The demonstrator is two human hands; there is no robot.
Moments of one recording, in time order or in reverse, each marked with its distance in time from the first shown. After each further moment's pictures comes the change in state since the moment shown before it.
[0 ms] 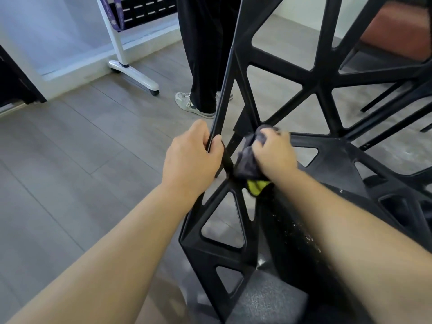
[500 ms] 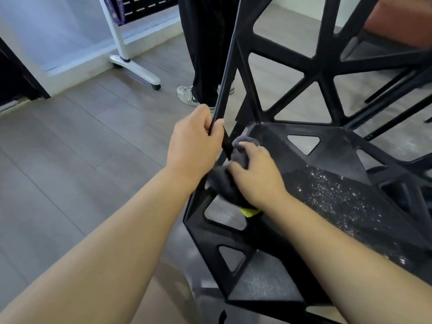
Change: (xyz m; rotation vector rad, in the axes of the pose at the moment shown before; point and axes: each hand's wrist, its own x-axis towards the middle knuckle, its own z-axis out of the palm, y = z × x) left_hand 0.004 -0.002 0.003 -0.074 0.043 0.015; right_hand -0.088 -0.024 -0.001 0.182 -0.162 -0.157
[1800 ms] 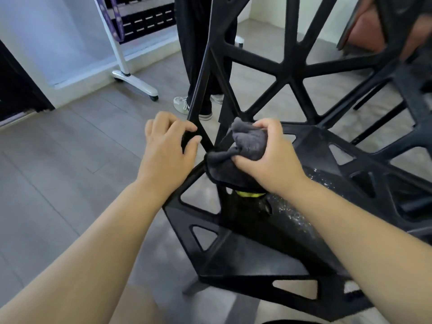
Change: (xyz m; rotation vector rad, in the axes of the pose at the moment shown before) left_hand -0.049 0.005 -0.017 0.296 0.036 0.280; right_hand -0.036 0.029 -0.074 0.172 0.098 -0.215
